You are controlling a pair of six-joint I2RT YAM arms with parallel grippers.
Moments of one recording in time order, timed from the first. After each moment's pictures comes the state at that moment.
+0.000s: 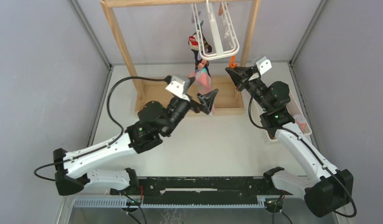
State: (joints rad) left arm -1.15 1.11 1.13 0.27 -0.50 -0.01; right arm 0.38 1.08 0.93 0.42 -0.29 0.00
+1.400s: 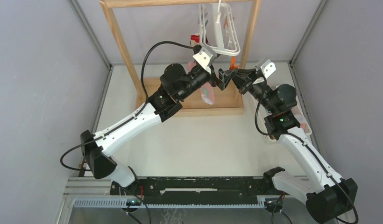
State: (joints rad) left arm -0.90 1.52 1.55 0.23 0.06 0.09; right arm 0.37 1.01 0.93 0.39 -0.41 0.00
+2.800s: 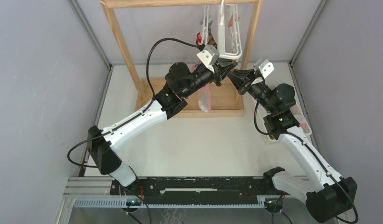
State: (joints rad) left arm -0.89 1.59 1.56 0.33 0.16 0.00; right arm 0.37 1.02 0.93 0.39 -0.42 0.00
